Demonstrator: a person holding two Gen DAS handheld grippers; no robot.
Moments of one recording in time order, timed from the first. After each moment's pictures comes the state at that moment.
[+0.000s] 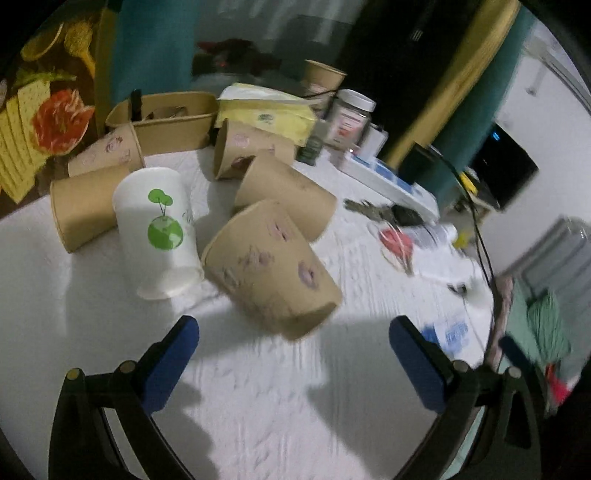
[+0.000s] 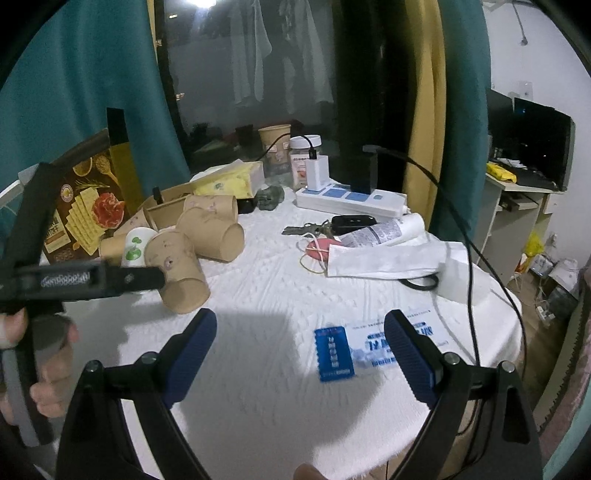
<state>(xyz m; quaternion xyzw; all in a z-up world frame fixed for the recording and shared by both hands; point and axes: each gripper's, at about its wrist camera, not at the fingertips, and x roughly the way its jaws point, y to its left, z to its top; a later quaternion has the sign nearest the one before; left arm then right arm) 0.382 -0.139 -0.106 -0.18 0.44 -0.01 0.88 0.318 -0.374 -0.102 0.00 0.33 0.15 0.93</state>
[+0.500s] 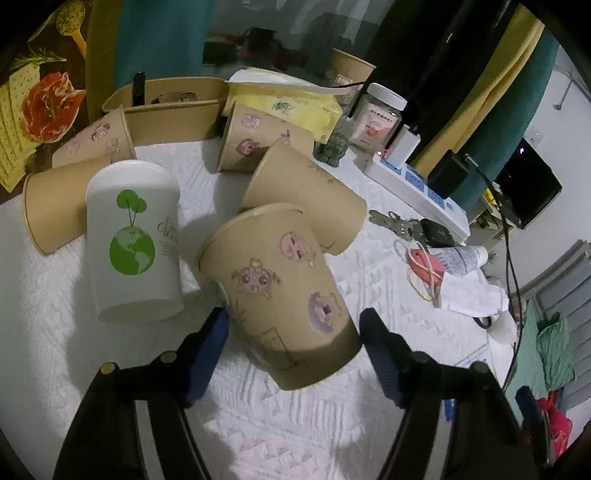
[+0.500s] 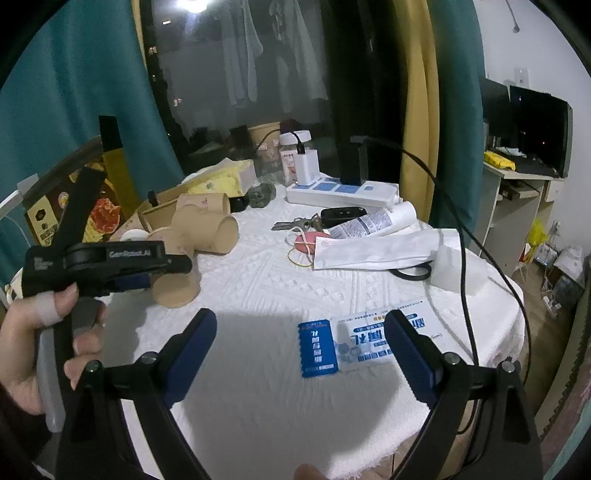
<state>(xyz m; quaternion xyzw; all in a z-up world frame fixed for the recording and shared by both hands) 0.417 -0.146 -0.125 -0.19 0.45 0.02 0.87 0.308 -0.392 -0.111 0.02 0.33 0.14 0.93</state>
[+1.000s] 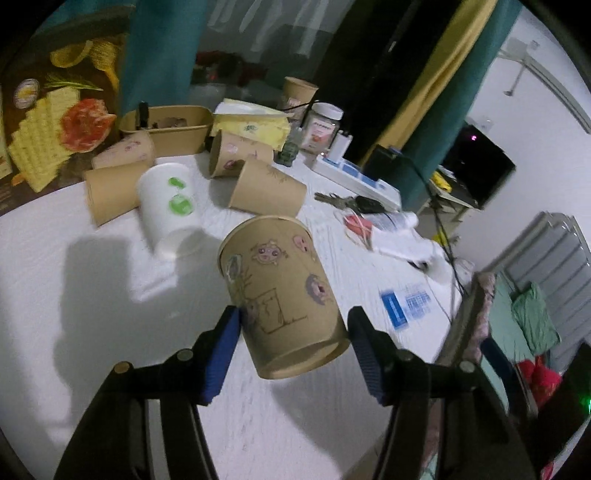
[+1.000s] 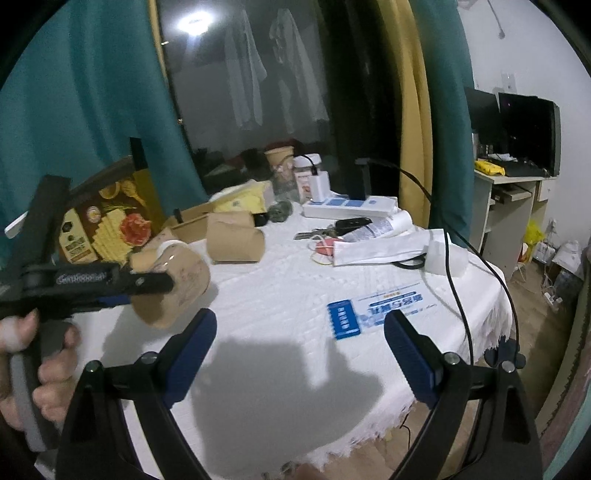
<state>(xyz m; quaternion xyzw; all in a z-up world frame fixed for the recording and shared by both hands) 0.287 -0.143 -0.066 -0.17 0.41 -0.05 0.89 0.223 -0.377 -0.080 0.05 0.29 0.15 0.94</state>
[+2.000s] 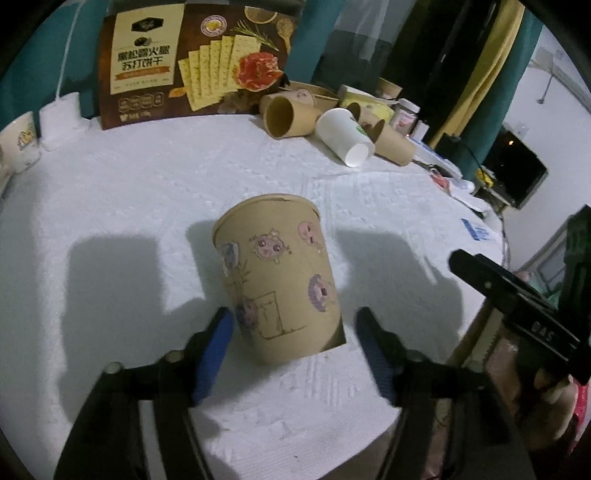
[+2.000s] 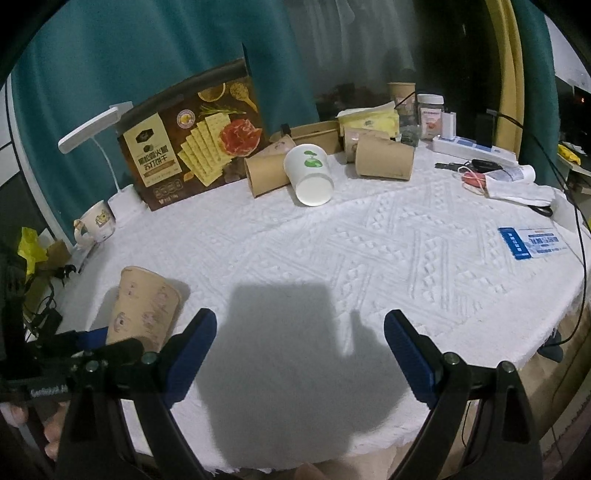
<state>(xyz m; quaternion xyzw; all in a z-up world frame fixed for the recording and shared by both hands) 0.114 -0.021 -0.125 -0.17 0.42 0.03 0.89 0.174 -0.216 -0.119 0.00 0.39 0.26 0.88</state>
